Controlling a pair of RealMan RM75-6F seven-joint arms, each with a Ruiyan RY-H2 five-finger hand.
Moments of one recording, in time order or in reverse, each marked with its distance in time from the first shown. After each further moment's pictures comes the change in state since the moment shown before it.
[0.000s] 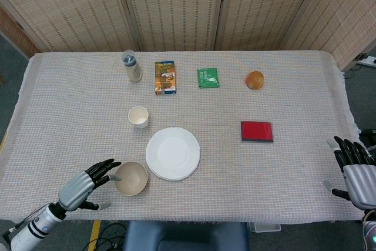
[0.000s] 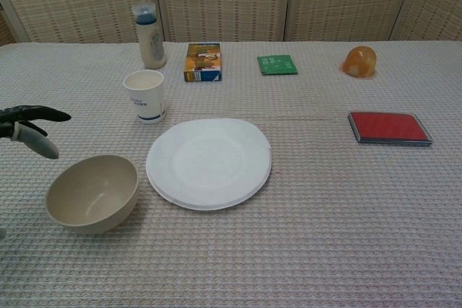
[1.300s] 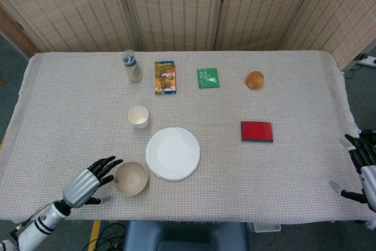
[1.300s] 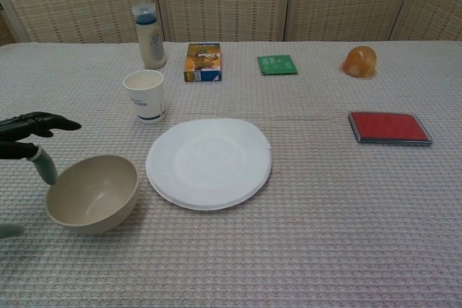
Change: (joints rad) left arm -0.028 -0.074 0.037 0.085 -0.072 -0.006 0.223; right arm -0.025 0.087 -0.013 0.055 -0.076 0.095 0.407
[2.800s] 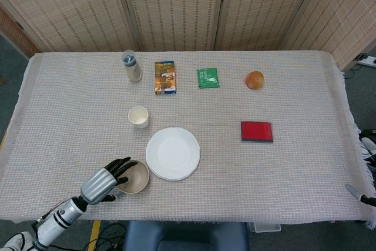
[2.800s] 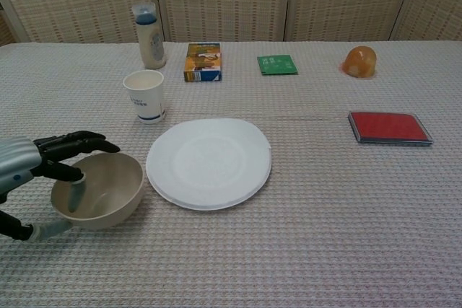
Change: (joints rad) left arm -0.062 -0.100 0.021 0.043 -0.036 -0.079 0.040; right arm -0.033 0.031 -0.011 0.123 -0.077 0.129 0.227
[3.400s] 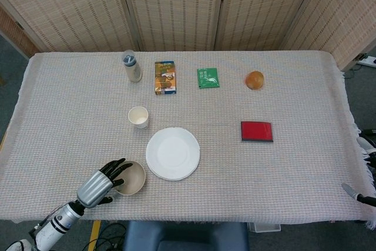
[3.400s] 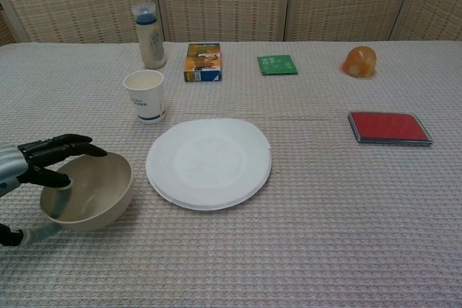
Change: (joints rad) left arm 0.055 -0.032 0.005 0.040 -0.023 0.047 0.036; right arm 0.014 -0.005 -0.002 -0.003 -0.010 -0.014 -0.012
